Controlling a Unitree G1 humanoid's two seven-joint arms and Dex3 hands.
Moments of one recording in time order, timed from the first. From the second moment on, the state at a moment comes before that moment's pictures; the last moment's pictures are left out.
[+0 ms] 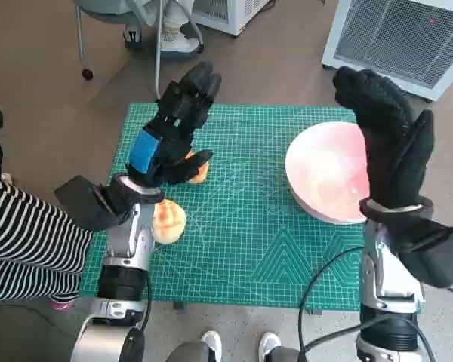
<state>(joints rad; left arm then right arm) -0.62 0.11 0.13 0.48 -0.32 -0.44 -0.55 -0.50 -0.14 -0.11 0.06 0.19 -0.35 0.20</state>
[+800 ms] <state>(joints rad) -0.64 0.11 0.14 0.50 -0.33 -0.46 -0.55 -0.49 -0.14 -0.10 0.06 0.19 -0.33 0.20</state>
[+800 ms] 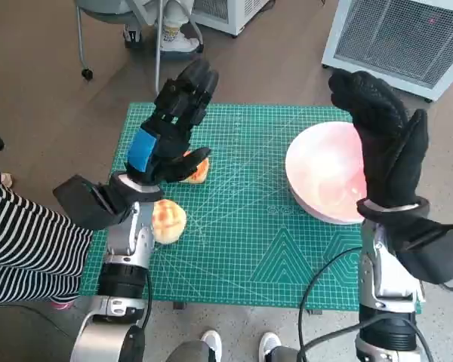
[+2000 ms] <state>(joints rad) -0.64 0.10 0.15 0.53 -0.33 -0.48 -0.57 -0.46 -0.25 -0.28 0.16 0.19 -0.42 0.17</state>
